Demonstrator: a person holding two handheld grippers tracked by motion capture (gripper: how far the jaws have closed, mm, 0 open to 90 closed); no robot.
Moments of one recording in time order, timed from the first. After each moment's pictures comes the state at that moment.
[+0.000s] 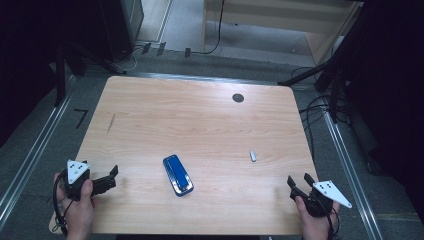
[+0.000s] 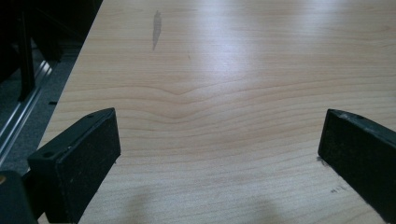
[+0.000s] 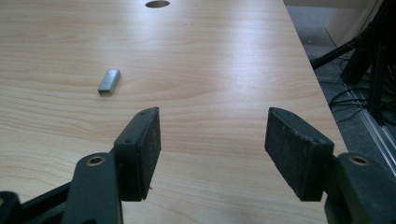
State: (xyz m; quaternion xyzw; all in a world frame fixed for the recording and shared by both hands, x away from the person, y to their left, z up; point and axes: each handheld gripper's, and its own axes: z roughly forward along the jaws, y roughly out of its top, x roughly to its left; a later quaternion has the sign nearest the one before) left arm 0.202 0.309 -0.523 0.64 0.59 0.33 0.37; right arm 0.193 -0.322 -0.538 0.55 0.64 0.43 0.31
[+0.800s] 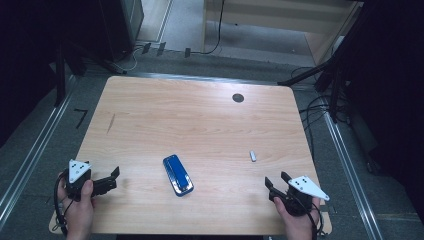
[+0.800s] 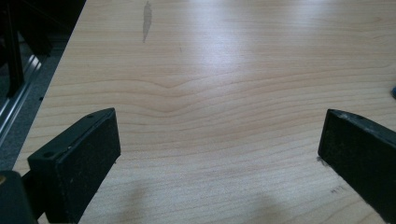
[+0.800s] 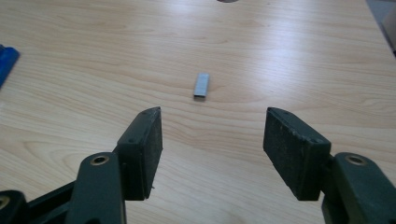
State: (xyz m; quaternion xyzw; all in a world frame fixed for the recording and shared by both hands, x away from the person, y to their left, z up) left arm 0.203 0.308 -0.523 0.65 0.59 0.31 0.37; right arm 0.190 -0.257 -0.508 0.51 0.69 0.43 0.26
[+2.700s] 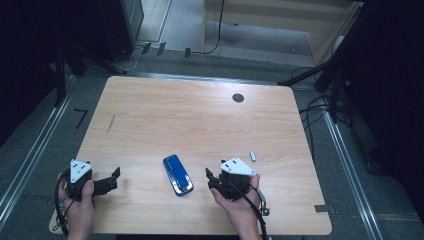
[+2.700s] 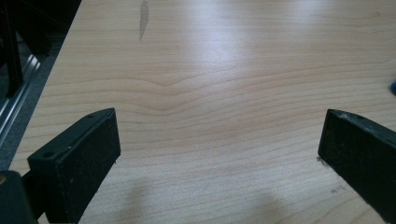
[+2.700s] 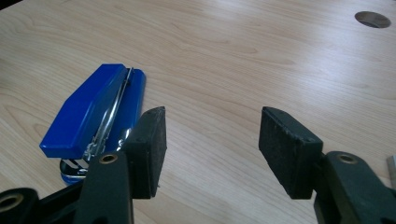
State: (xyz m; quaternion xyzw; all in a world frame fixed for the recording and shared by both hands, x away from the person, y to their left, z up) left arm 0.203 0.307 -0.523 0.66 0.58 0.31 0.37; right arm 0.219 -0.098 -0.479 0.45 0.76 0.42 0.21
